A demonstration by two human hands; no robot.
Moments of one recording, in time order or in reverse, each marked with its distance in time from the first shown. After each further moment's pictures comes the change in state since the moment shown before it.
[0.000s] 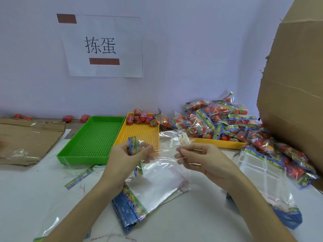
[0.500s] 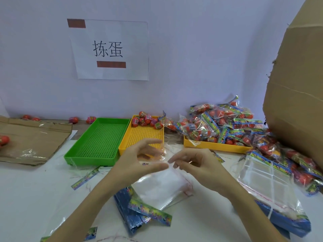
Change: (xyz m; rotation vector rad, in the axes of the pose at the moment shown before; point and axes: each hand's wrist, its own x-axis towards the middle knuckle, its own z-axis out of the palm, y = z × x) left_hand 0.000 0.011 -0.009 0.387 -0.311 0.174; right_hand 0.003 0.007 0.019 -0.521 -0.067 -0.421
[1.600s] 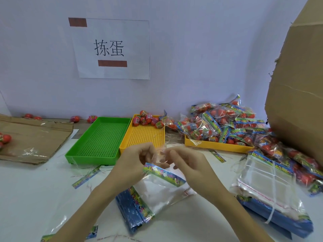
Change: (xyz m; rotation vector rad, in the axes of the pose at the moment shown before) left_hand 0.003 -0.013 -0.001 0.059 0.019 0.134; right_hand -0.002 -0.012 0.033 0.092 0.115 -0.024
